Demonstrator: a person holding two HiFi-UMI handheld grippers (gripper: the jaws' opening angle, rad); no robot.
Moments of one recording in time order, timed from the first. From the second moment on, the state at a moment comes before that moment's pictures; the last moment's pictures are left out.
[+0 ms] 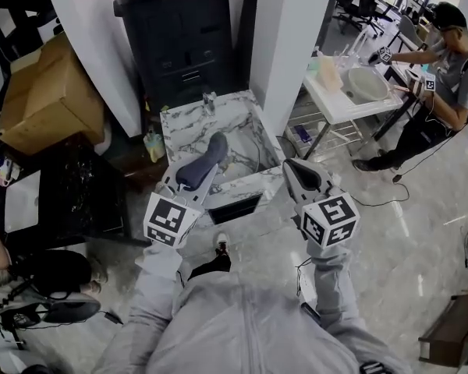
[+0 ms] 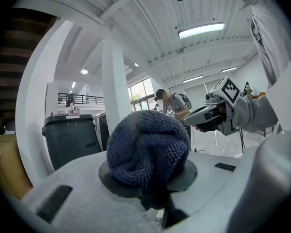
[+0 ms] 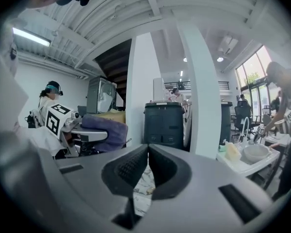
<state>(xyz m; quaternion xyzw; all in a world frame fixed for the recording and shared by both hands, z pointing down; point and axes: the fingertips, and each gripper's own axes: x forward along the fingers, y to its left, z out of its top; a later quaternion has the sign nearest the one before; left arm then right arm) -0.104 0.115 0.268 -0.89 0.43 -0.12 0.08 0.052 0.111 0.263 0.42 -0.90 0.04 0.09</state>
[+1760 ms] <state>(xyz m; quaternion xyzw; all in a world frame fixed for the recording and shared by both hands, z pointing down) -0.133 -0.111 0.493 -0.86 0.37 -0.36 -0.02 0.031 -0.091 0.368 0.39 -0.89 0.18 0.14</state>
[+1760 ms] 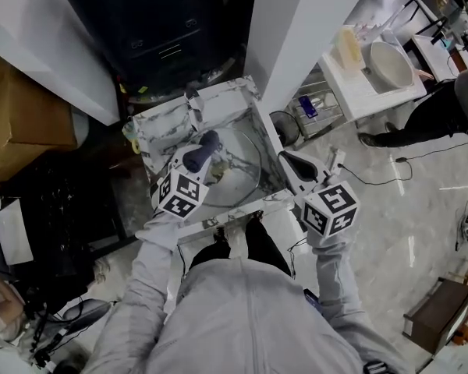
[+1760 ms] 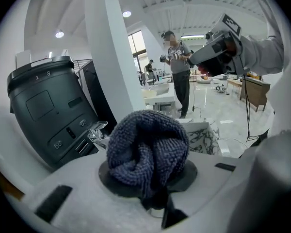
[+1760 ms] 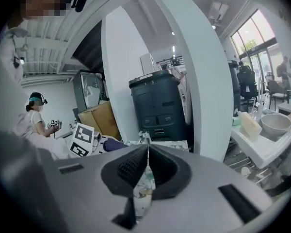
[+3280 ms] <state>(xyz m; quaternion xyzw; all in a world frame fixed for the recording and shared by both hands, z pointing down) -0.111 -0.200 0.696 -0.77 0.44 -0.44 -0.14 0.058 -0.092 0.459 0.37 -0.87 0.28 0.18</state>
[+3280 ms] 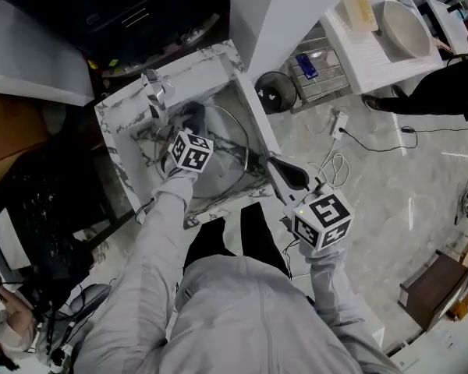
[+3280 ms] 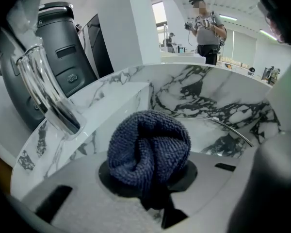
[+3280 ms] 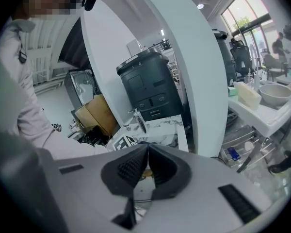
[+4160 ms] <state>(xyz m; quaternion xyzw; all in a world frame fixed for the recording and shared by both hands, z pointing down) 0.006 -0.135 0.705 -0.85 0.27 -0.40 -0.19 0.074 -0.079 0.460 0.41 -0.85 0.27 0.19</state>
